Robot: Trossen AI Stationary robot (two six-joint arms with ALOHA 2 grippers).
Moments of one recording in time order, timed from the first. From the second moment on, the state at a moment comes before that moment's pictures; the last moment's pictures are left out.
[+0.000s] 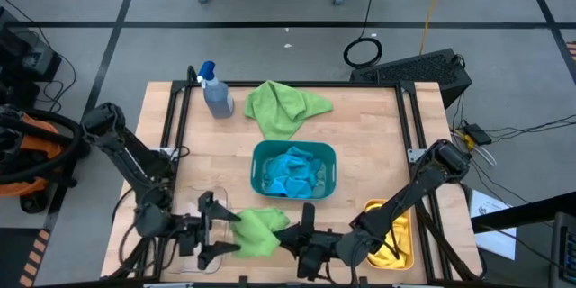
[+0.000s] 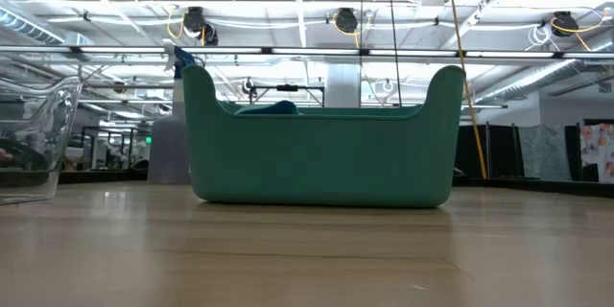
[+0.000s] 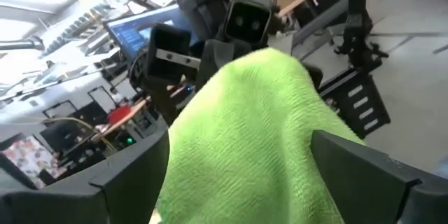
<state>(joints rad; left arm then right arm) -0.95 1.34 0.74 0.71 -0.82 0.65 0.66 1.91 1.44 0.48 0.77 -0.80</state>
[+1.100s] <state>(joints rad) -0.95 1.39 0.74 0.85 -0.83 0.73 0.61 1.91 1.44 0.43 0.55 -0.70</state>
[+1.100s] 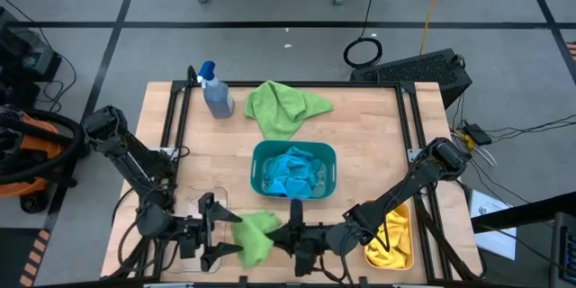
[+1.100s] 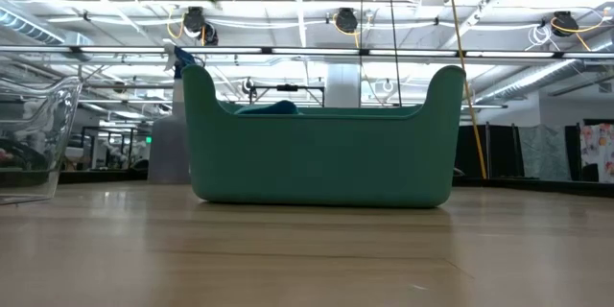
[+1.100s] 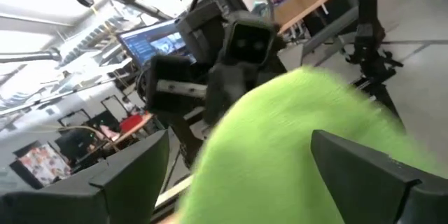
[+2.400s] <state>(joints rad) -0.90 1.37 0.76 0.58 -0.74 0.62 0.59 1.91 1.44 0.38 0.78 -0.40</state>
